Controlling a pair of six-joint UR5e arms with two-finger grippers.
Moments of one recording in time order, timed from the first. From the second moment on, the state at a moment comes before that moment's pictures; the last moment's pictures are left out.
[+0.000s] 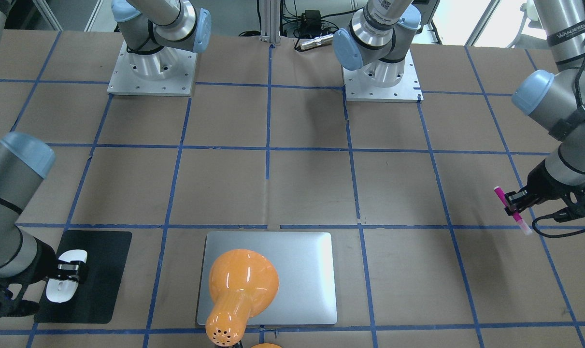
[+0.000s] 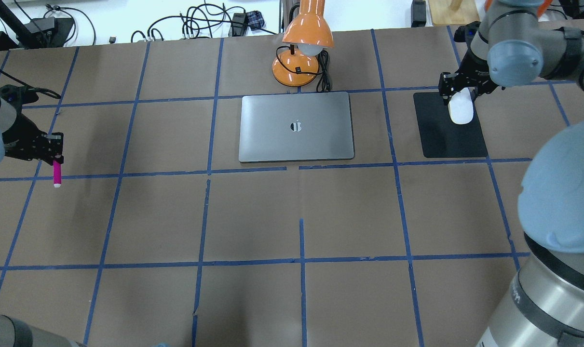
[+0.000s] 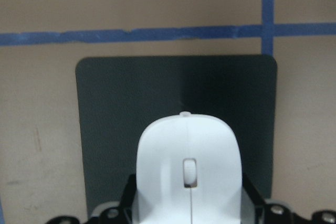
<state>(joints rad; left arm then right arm) -1.04 -1.87 -1.81 -0.97 1.61 0.27 1.35 -0.95 1.42 -2.04 -1.60 -0.19</state>
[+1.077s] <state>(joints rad) -1.50 -1.87 -1.81 -1.00 1.57 -0.68 1.35 -0.89 1.40 -1.97 -1.63 -0.19</state>
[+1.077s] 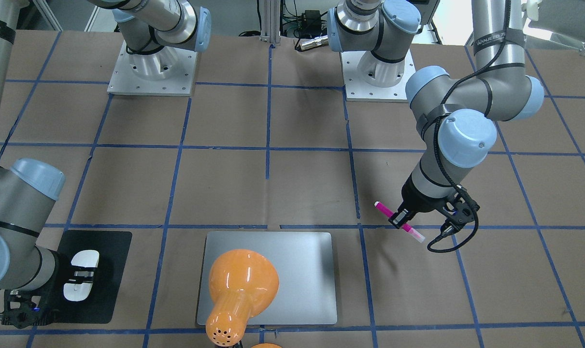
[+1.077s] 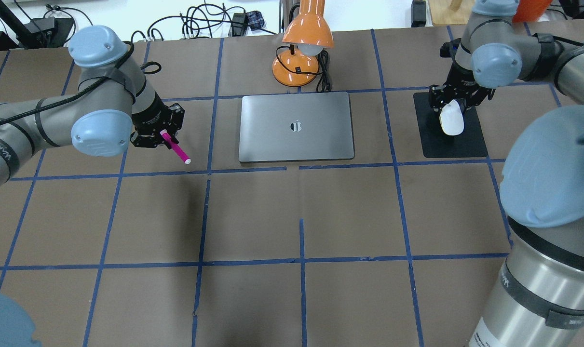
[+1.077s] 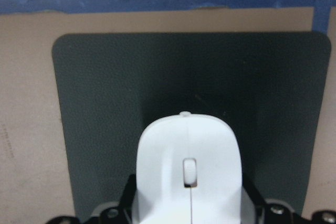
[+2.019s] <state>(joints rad) -1.84 -1.90 -1.81 -0.98 1.55 -1.41 1.35 -0.91 1.40 -1.96 -1.64 -0.18</state>
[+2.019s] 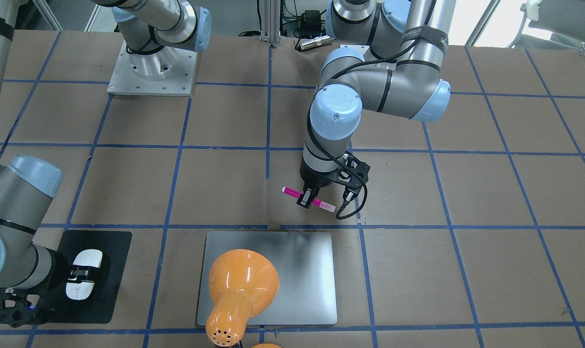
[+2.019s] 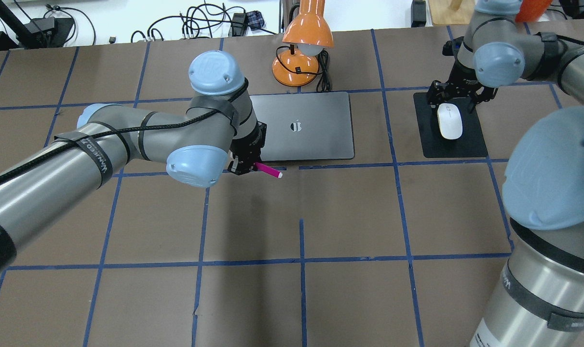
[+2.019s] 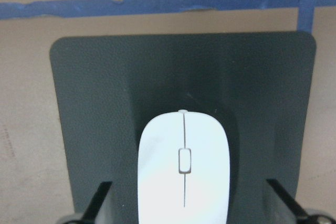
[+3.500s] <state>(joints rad) -1.96 -2.01 -1.81 -0.94 1.45 -1.81 1.53 -1.20 1.40 -1.73 -1.62 0.03</state>
